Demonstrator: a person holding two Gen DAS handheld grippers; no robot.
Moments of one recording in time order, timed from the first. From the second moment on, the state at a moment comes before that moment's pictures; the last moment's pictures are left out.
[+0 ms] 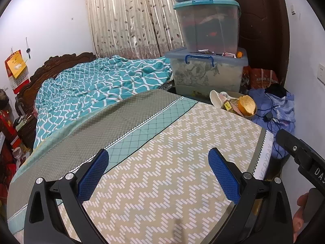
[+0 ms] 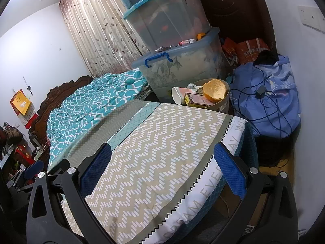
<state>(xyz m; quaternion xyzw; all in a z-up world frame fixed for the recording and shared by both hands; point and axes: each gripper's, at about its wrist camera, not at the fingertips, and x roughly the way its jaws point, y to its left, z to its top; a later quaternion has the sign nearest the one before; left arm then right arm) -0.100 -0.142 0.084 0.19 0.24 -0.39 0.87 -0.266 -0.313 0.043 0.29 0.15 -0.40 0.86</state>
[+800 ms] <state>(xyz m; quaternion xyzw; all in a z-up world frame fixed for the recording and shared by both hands) -0.102 -0.142 0.083 0.20 0.24 -0.38 0.87 -0.266 -0.312 0.042 0.29 0.15 -0.40 0.86</state>
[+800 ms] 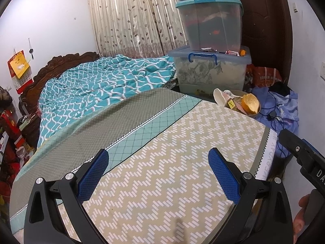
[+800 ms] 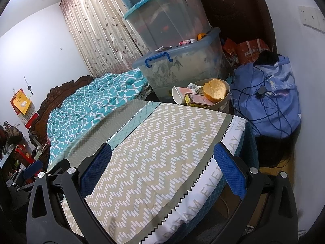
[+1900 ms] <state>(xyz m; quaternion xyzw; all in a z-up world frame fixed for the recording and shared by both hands) -0.093 -0.146 0.069 0.20 0.26 -0.38 0.86 -0.263 -0.317 0.032 0.30 0.16 -0.39 0.85</state>
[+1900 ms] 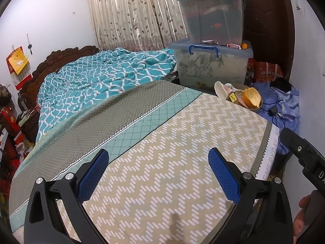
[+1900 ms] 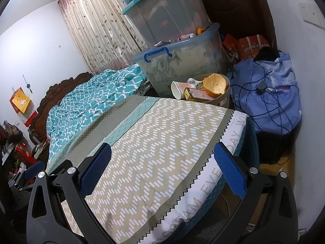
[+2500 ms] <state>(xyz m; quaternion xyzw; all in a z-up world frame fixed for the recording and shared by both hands) -0.088 -0.149 0.064 0.21 0.27 -0.37 0.86 -0.260 -0.320 0.028 0.30 0.17 -0.39 0.85</state>
